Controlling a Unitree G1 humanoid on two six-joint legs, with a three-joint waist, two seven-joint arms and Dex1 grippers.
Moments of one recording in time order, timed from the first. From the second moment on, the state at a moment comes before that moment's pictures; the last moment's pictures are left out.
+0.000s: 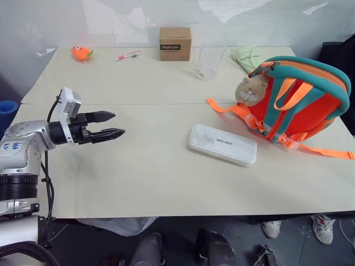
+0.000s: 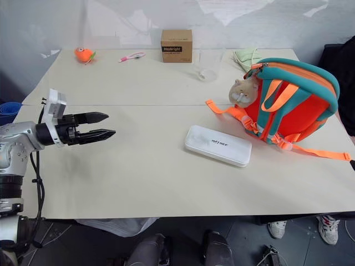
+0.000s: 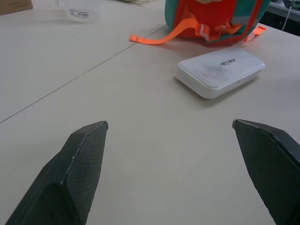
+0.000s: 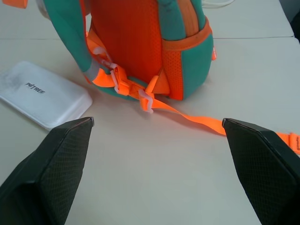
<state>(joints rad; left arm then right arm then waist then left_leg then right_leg) -0.62 0.84 0.18 0.29 -0.48 0.55 -1.18 0.30 -0.99 -1.07 0.04 0.80 0.75 1.05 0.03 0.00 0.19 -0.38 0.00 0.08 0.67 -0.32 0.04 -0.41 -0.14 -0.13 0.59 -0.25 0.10</state>
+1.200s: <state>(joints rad) -1.11 0.34 -0.18 0.97 -0.10 0.11 -1.15 -0.10 -0.81 -0.32 -0.06 0.52 0.61 0.81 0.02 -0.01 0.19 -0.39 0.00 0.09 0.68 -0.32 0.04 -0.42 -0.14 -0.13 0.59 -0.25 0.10</state>
